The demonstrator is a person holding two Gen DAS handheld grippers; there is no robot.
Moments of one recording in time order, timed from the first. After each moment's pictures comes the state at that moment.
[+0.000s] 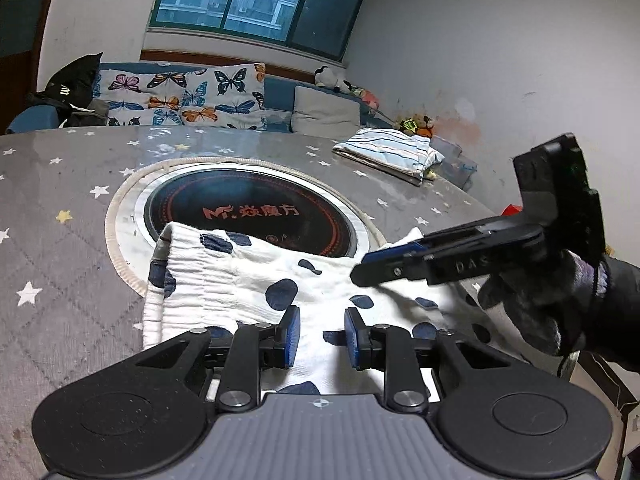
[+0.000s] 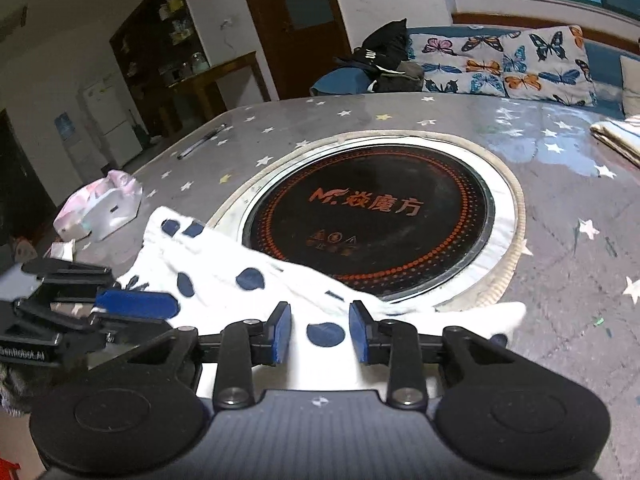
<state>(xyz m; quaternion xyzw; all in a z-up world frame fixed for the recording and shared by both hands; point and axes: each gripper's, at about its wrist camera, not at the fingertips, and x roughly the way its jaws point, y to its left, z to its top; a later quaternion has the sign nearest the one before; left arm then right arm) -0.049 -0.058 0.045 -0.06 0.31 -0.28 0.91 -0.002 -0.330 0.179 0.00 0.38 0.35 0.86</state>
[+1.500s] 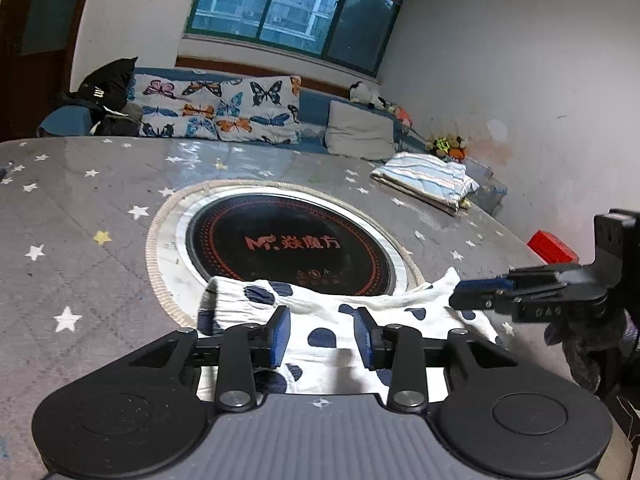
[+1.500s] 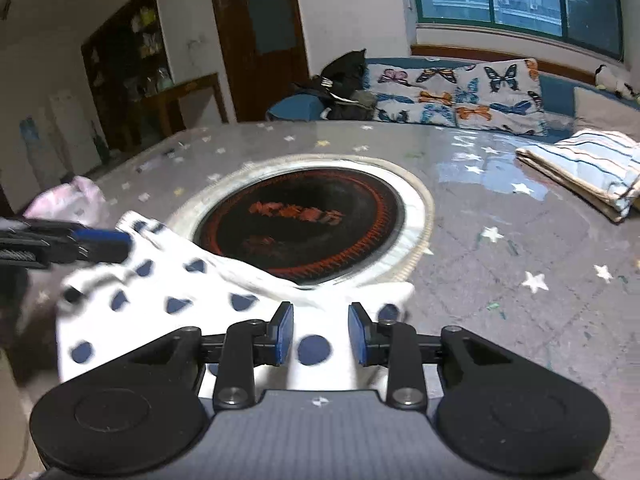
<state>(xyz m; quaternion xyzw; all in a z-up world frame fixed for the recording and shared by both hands) -0.035 -0.038 0.065 -0.08 0.30 -0.22 0.93 -0.025 -0.376 0.188 -0.03 0.34 0.27 0.90</state>
